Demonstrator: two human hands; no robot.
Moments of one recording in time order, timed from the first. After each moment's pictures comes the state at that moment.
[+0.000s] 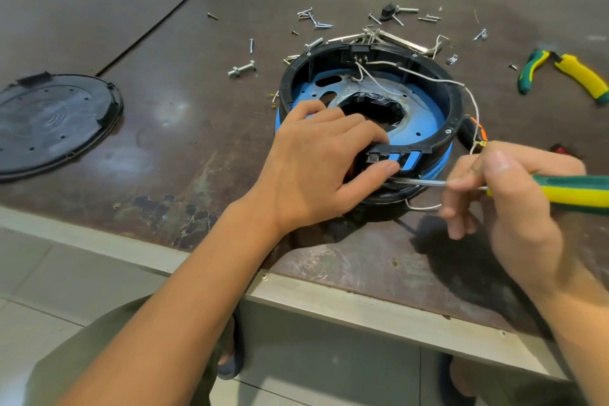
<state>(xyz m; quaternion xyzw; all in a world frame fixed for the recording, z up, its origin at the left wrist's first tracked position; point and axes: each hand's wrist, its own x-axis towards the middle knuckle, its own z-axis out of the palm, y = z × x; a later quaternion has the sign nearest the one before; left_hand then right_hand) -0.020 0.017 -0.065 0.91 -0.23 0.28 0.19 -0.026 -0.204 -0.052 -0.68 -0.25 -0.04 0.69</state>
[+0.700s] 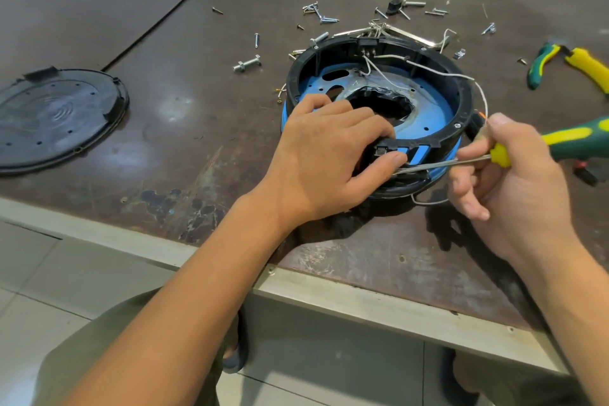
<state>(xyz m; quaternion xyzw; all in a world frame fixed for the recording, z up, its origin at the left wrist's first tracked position) -0.020 0.014 -0.063 0.92 -0.21 0.28 0.18 -0.009 -0.190 -0.052 -0.59 -0.01 0.07 0.81</state>
